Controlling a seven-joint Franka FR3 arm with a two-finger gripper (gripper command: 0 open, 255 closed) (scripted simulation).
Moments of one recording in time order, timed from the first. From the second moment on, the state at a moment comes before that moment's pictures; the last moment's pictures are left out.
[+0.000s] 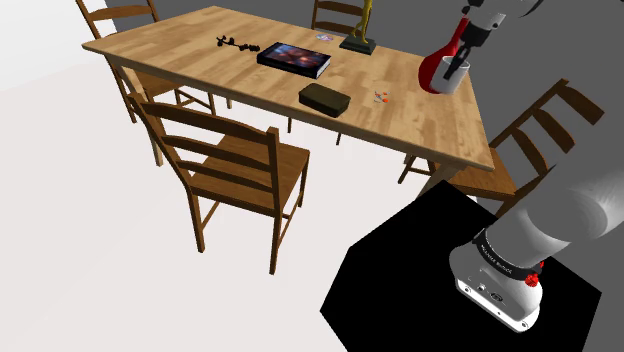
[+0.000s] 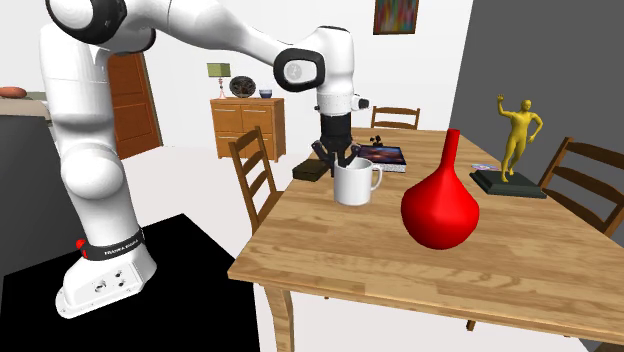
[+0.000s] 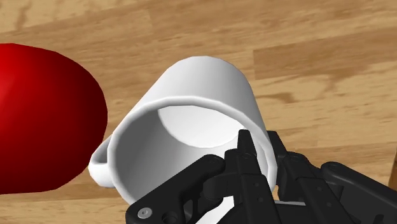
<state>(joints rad) -0.08 0.12 -0.65 -1.93 0.19 2.08 -1.19</state>
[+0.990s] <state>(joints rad) 0.07 0.09 -0.55 -1.89 0.13 2.05 -0.91</state>
